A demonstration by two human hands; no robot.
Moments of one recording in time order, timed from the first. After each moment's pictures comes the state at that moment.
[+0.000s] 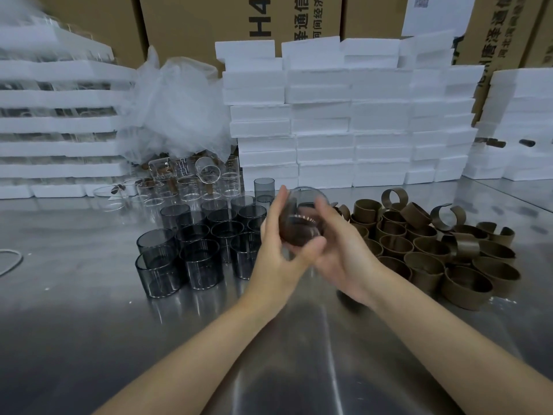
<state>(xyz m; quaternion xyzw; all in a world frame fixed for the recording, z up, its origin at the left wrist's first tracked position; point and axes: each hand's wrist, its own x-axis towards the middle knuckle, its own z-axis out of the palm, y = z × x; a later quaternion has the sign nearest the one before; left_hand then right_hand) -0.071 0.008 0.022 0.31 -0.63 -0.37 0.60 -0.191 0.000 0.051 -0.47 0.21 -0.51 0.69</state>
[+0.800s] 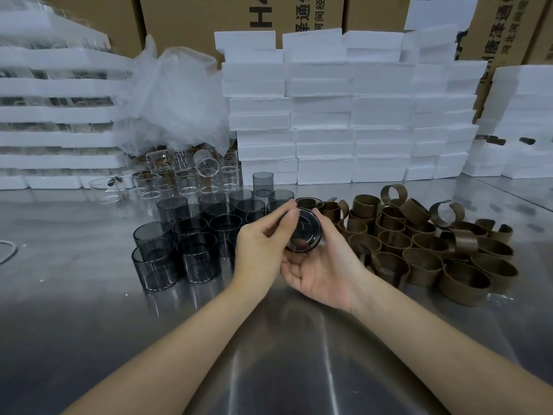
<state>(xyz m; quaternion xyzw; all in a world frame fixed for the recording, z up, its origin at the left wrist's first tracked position) -0.064 -0.003 0.029 0.38 -0.56 -0.36 0.64 -0.181 -0.001 0.033 -0.30 0.29 -0.42 0.81</state>
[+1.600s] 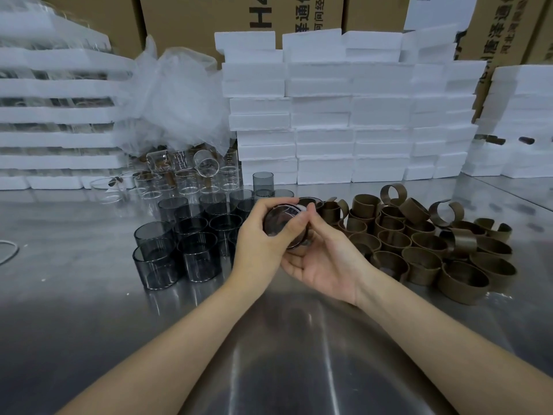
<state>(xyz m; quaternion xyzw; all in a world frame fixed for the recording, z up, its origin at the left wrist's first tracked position) -0.060 0.004 0.036 0.34 -0.60 -0.32 0.65 -0.185 -0.003 0.038 -0.35 0.22 -0.43 0.80</state>
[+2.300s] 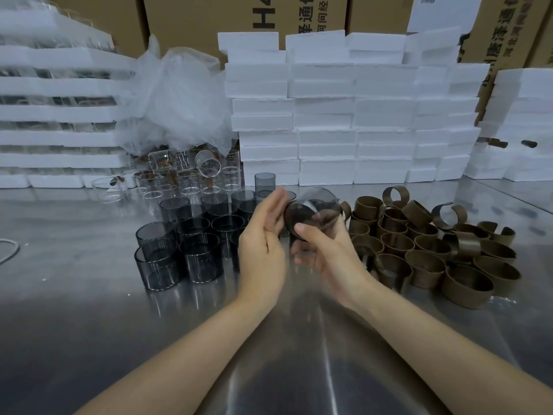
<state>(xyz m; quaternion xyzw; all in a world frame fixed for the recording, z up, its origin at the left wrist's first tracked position) -0.068 0.004 0.024 0.30 -0.59 -0.25 0.70 -0.180 -0.003 0.030 -0.49 0.28 -0.59 0.58</state>
